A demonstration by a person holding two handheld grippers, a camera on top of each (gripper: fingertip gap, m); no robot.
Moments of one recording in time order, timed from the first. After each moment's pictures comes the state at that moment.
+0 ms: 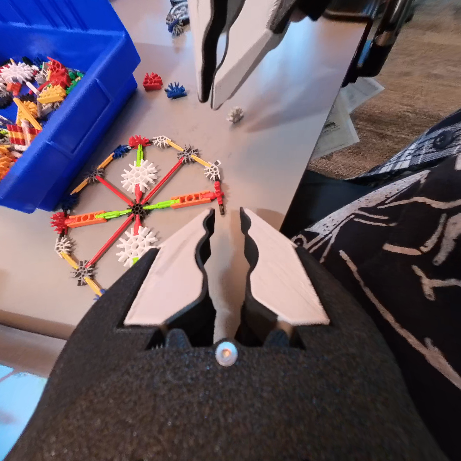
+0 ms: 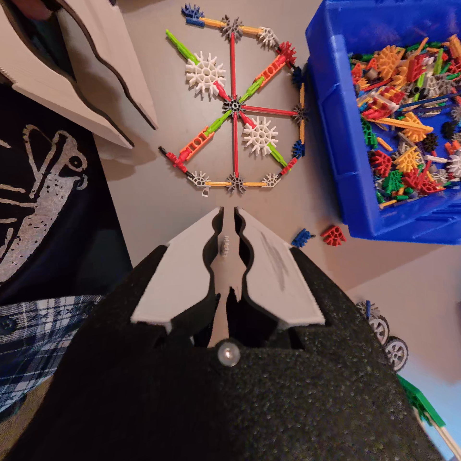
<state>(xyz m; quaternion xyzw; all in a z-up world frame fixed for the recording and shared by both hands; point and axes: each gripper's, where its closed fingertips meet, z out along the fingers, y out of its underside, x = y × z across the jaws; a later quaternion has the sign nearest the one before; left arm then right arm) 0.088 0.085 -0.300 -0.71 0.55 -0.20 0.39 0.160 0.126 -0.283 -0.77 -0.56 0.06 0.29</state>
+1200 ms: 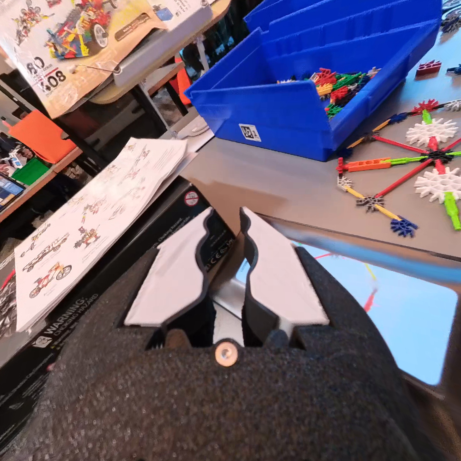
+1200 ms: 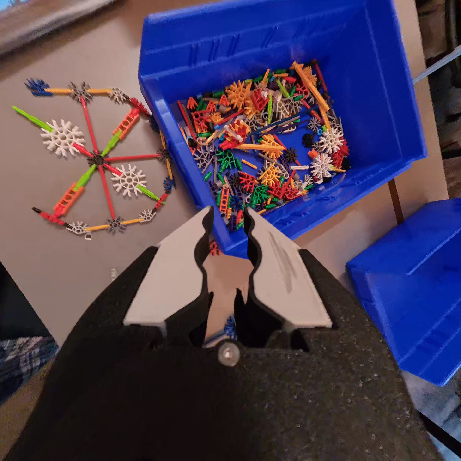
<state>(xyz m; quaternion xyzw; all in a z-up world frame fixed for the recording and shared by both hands) -0.103 0.263 -0.236 -0.69 0.42 -0.05 0.59 0.180 0.251 -0.202 -0.81 -0.51 -0.01 0.30</state>
